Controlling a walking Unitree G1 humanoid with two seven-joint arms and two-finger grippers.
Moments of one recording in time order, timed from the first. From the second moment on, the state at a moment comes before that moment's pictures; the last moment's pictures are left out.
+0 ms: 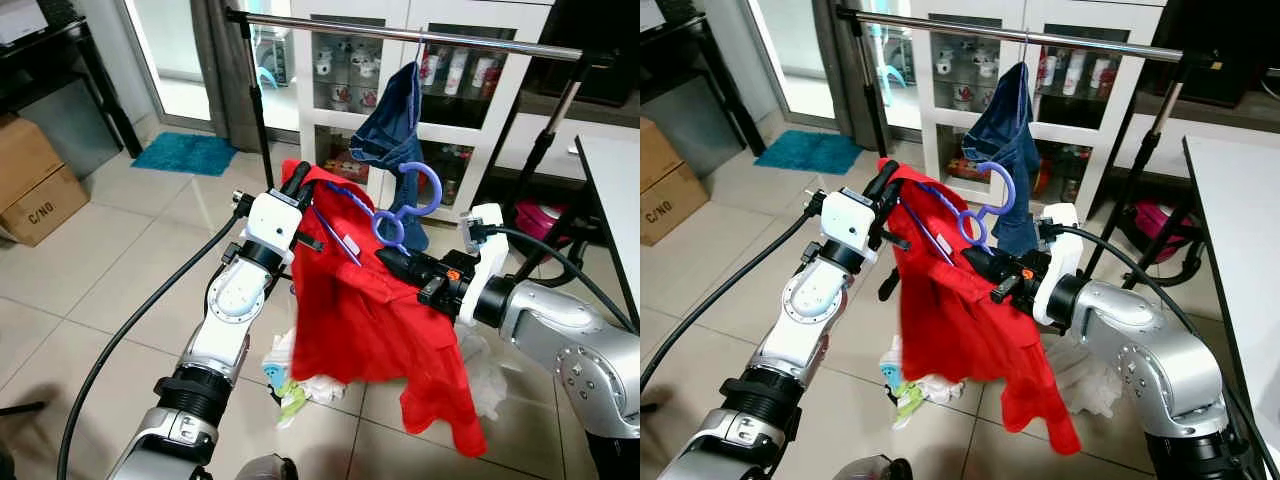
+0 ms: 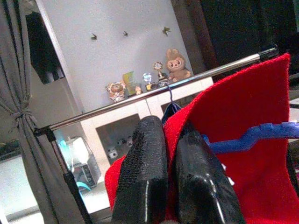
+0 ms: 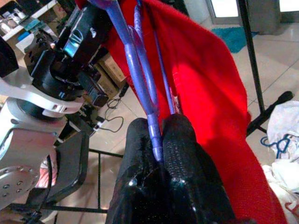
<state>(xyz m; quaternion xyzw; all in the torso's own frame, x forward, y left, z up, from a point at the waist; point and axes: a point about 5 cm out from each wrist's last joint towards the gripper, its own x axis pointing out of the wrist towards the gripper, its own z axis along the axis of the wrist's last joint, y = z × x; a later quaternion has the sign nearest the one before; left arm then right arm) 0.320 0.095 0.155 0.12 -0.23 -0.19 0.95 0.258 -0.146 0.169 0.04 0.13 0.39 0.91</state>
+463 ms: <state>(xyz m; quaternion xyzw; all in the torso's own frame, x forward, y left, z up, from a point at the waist) 0.320 0.095 0.155 0.12 -0.23 -0.19 0.95 0.258 -0.146 0.169 0.04 0.13 0.39 0.91</state>
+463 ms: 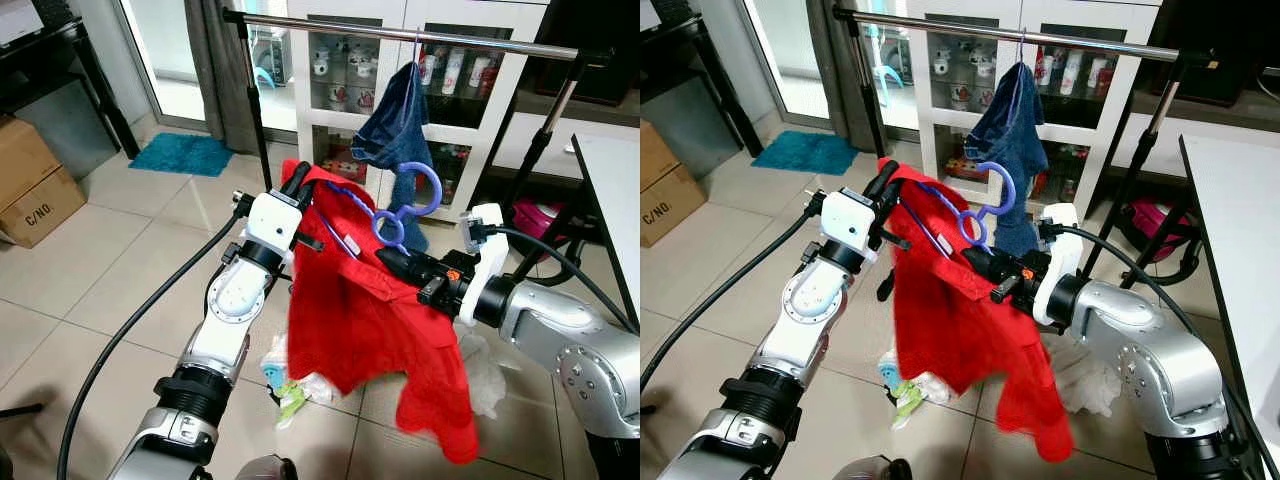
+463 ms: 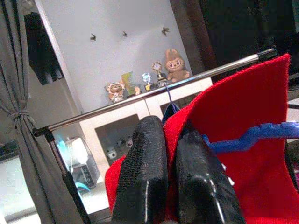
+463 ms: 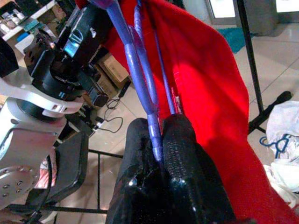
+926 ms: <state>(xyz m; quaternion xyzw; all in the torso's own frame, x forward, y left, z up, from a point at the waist) 0.324 0.122 0.146 0.10 -0.14 -0.22 0.96 0.280 -0.149 0.152 -0.03 0.18 0.31 0.93</state>
